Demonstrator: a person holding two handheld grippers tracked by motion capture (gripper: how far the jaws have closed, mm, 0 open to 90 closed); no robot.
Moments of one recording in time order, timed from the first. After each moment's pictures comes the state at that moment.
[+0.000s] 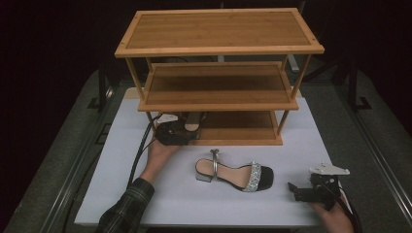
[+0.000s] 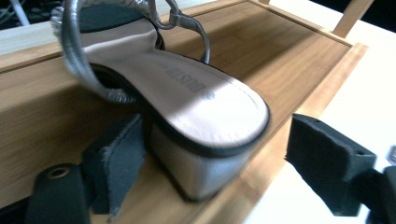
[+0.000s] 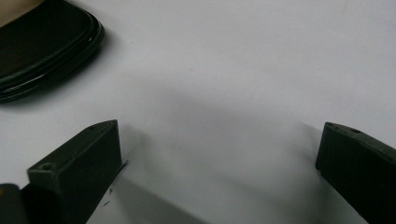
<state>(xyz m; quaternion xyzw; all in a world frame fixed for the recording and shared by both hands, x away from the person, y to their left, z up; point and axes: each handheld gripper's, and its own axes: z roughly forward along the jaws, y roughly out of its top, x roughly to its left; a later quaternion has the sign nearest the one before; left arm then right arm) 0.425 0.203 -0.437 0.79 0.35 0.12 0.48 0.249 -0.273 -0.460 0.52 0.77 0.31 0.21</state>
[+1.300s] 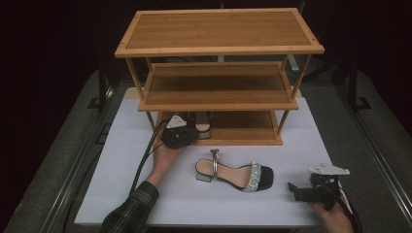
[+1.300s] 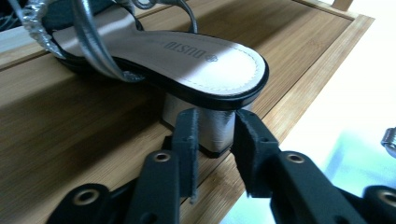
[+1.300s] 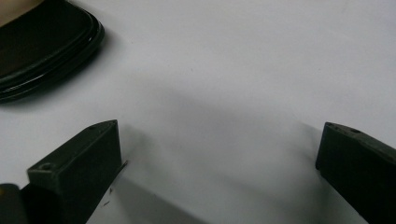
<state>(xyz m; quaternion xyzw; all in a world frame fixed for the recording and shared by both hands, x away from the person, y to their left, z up) 0.419 0.179 -0.442 0.82 0.32 0.15 0.45 0.249 -0.273 -0.460 0.52 0.77 0.31 0.21</state>
